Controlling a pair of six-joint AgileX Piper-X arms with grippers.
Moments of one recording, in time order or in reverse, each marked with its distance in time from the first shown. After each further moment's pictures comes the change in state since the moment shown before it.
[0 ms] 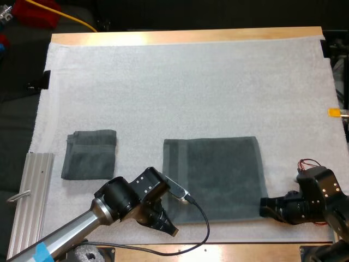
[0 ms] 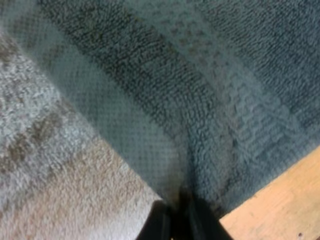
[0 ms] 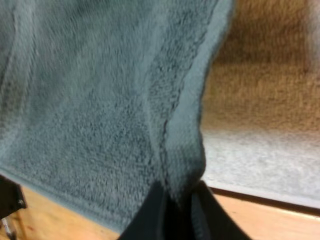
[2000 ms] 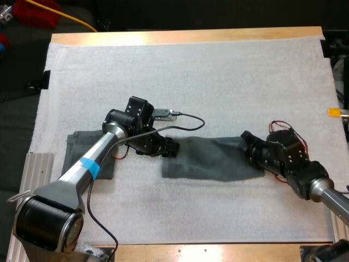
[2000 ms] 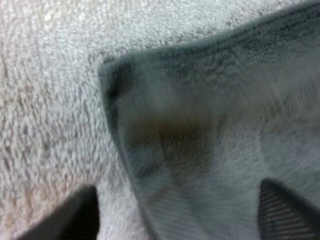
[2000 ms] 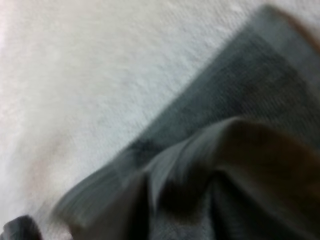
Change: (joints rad) left arm 0.497 0.588 -0.303 -0.313 0.175 0.082; right arm 0.000 0.556 0.000 -0.954 0.336 0.426
